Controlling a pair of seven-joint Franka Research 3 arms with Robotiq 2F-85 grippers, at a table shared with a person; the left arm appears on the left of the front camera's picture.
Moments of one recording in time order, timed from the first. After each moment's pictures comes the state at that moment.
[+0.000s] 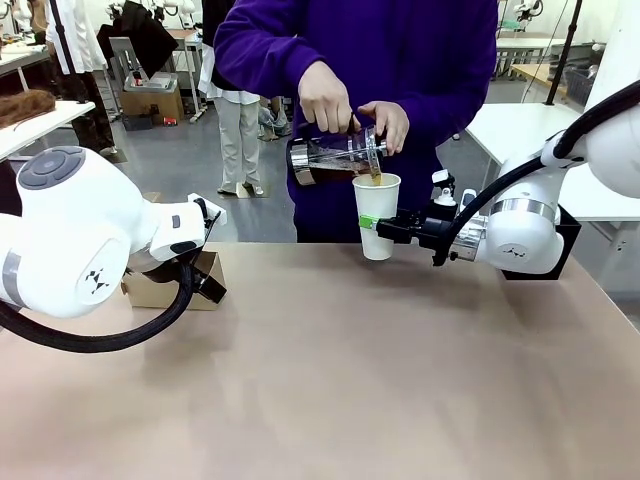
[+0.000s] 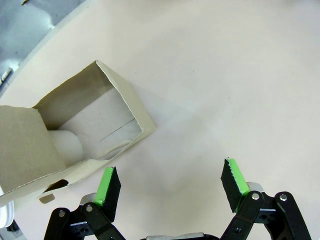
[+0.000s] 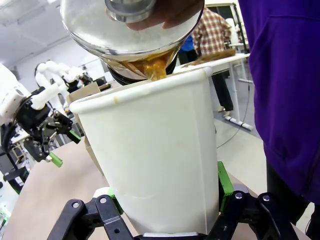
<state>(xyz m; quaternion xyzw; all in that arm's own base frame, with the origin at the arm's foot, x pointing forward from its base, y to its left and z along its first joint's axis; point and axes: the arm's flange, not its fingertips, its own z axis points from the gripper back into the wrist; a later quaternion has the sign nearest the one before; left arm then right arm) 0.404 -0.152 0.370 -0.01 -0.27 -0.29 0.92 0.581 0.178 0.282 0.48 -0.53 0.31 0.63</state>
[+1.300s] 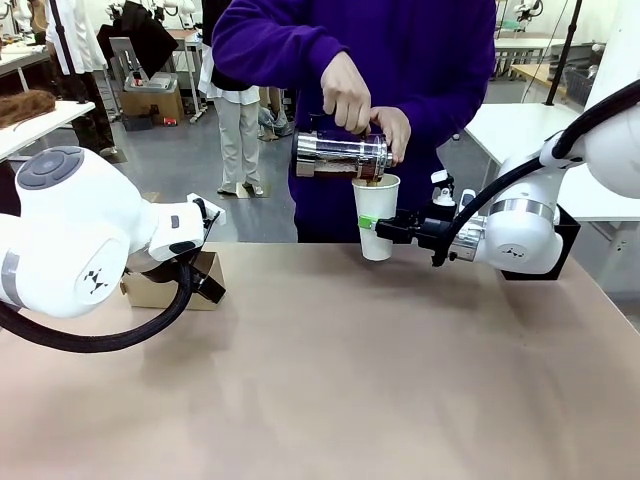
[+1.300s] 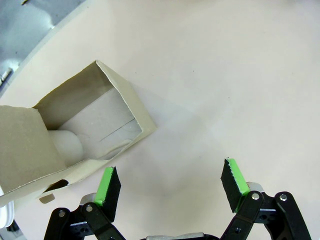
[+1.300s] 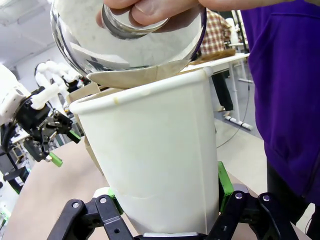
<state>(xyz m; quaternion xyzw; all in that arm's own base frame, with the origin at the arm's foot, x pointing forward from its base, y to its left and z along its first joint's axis) 0.404 -0.152 0.370 -0.01 -0.27 -0.29 0.92 0.581 0.178 0.282 0.48 -0.53 0.31 0.63</state>
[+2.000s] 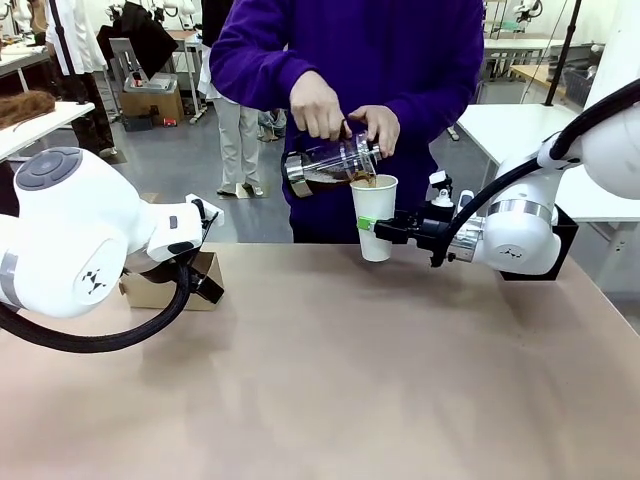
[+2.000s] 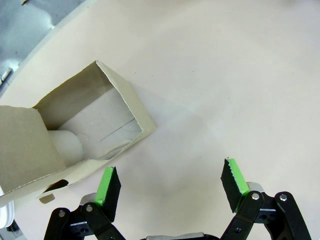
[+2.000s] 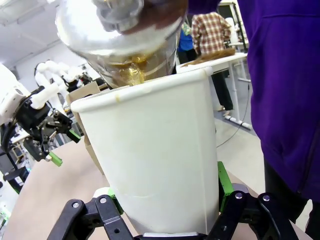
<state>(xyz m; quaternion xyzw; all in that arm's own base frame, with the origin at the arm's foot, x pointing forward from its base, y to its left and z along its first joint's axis) 0.404 -0.152 0.370 -0.01 -0.27 -0.29 0.92 0.580 0.178 0.281 0.48 -0.53 0.31 0.63</state>
